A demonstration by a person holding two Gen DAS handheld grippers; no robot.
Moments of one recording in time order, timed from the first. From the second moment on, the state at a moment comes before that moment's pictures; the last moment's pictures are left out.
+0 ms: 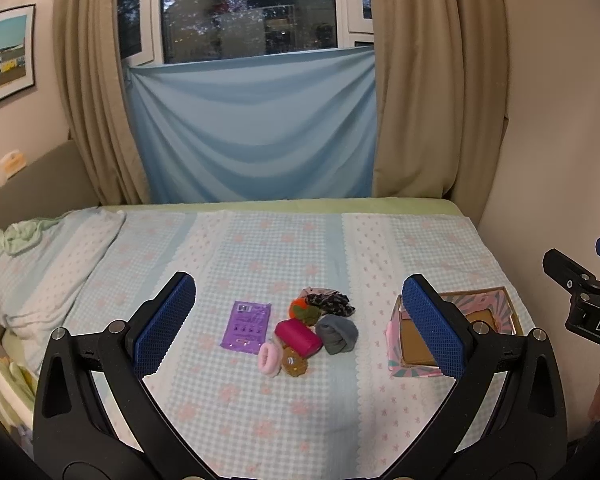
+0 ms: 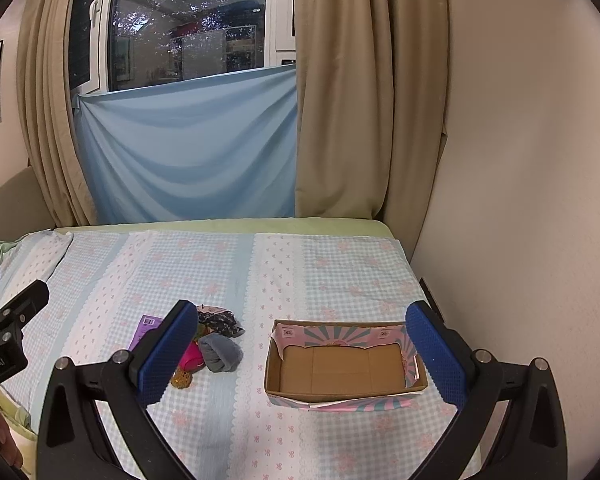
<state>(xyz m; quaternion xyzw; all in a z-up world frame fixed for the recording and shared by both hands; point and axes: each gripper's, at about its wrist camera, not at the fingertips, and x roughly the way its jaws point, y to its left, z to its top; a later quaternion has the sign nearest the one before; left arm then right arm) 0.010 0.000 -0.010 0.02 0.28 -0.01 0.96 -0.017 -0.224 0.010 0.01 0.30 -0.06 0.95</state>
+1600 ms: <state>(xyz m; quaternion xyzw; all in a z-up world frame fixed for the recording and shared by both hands) 0.006 -0.009 -0.009 0.03 0.28 -0.01 0.96 -0.019 -0.225 0.010 0.02 0.30 -0.06 0.95</state>
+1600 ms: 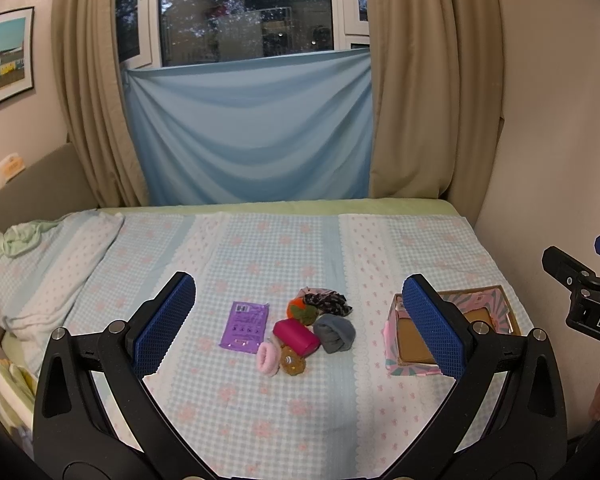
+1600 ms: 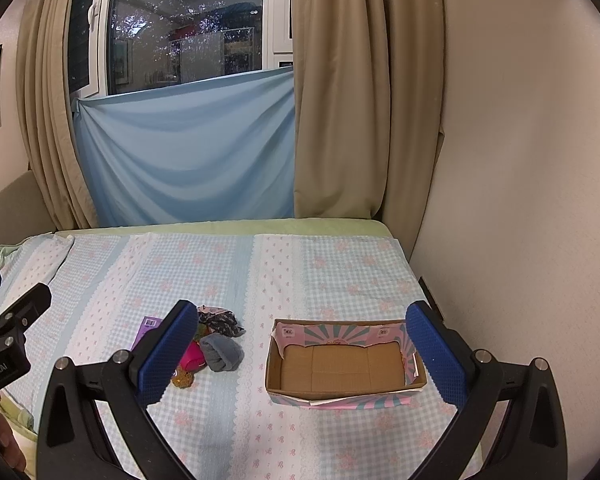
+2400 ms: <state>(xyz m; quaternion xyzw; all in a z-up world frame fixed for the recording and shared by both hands) -0.001 0.021 -0.056 -0.02 0.34 0.05 0.94 -0.001 -0.221 -0.026 0.01 0.34 0.02 0.94</state>
